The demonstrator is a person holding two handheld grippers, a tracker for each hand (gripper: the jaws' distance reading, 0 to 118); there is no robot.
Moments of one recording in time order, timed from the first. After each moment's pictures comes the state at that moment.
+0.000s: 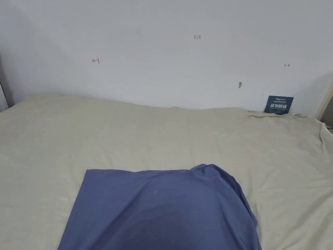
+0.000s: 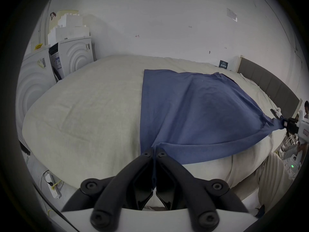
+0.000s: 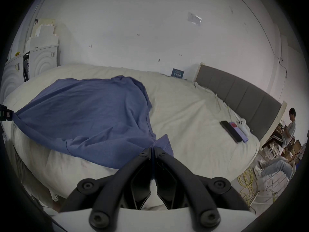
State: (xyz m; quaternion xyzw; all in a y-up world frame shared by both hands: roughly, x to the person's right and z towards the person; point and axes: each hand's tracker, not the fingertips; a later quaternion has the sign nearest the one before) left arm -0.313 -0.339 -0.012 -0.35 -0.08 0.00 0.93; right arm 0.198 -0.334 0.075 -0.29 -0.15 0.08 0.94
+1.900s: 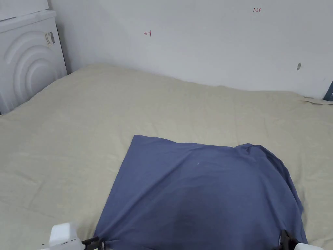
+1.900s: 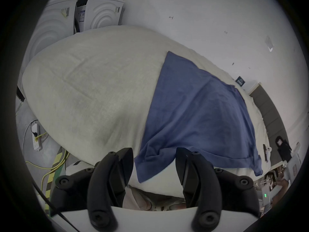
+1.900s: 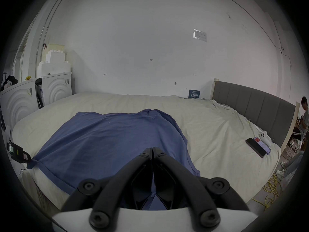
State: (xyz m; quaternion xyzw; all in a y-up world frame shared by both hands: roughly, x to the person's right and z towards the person) left arm -0.324 -0.338 -0.028 -0.44 -0.01 0.17 0.88; right arm 0.124 -0.294 0.026 -0.18 -0.08 0.03 0.98
